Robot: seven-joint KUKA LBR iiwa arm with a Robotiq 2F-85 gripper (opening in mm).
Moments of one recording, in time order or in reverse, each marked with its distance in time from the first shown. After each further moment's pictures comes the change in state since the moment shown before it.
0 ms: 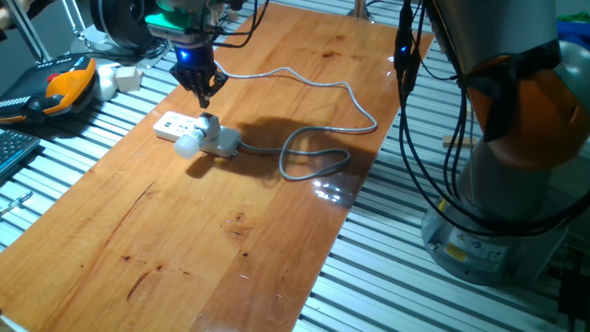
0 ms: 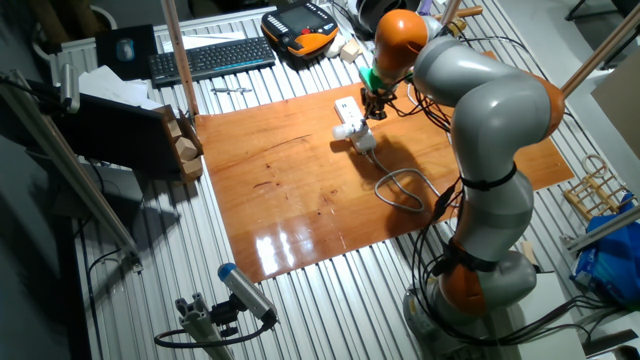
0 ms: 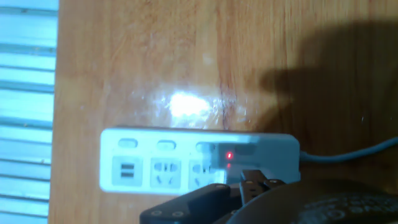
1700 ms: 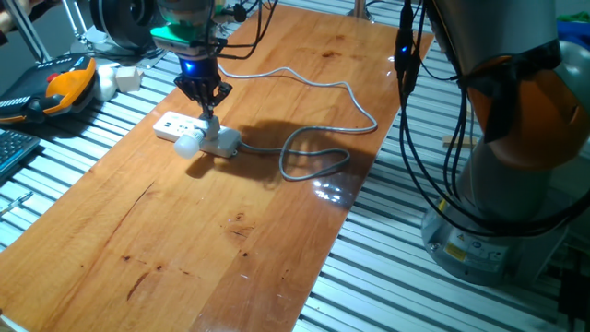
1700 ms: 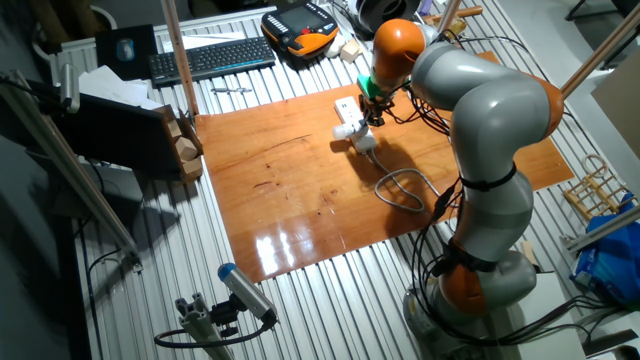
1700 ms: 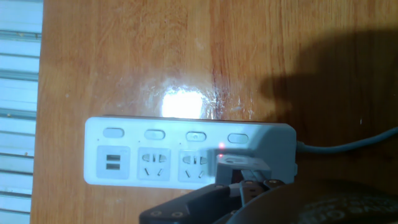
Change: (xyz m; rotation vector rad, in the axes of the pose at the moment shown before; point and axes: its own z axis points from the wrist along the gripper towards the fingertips) arm 0.004 -0.010 0.017 0.001 0.008 0.003
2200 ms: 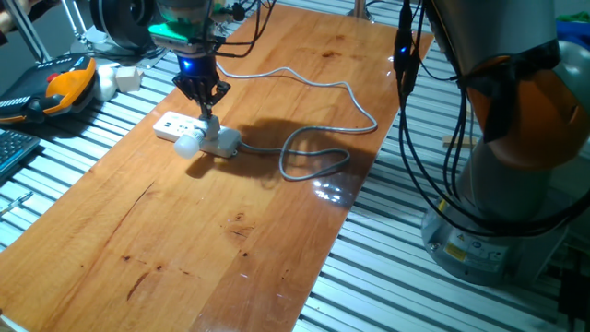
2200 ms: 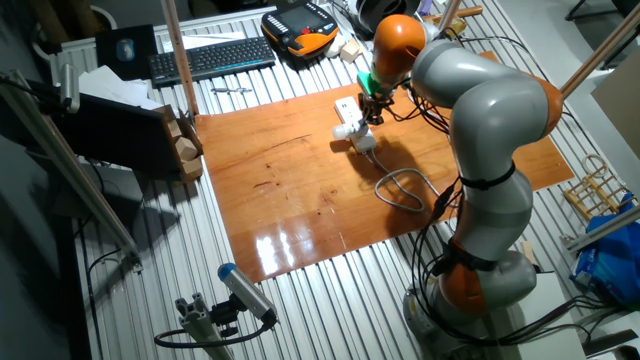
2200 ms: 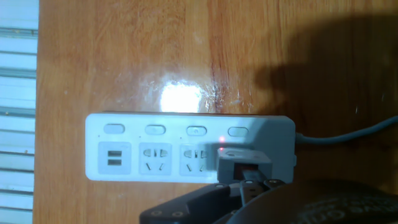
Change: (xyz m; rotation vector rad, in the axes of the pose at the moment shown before) arm 0.004 0.002 -0.003 0.016 0.032 0.024
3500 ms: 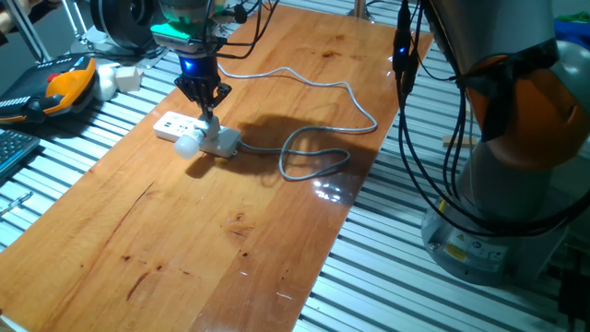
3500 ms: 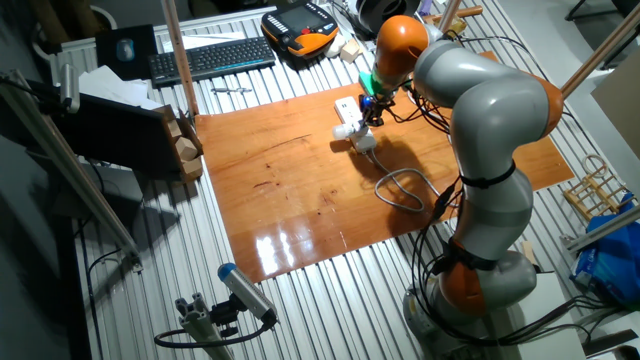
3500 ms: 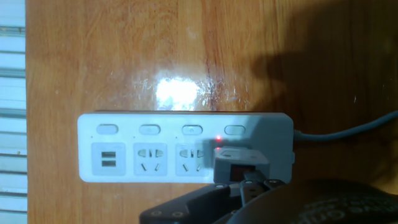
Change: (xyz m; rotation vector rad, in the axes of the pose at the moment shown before) arm 0.000 -0.003 0.006 0.007 0.025 0.014
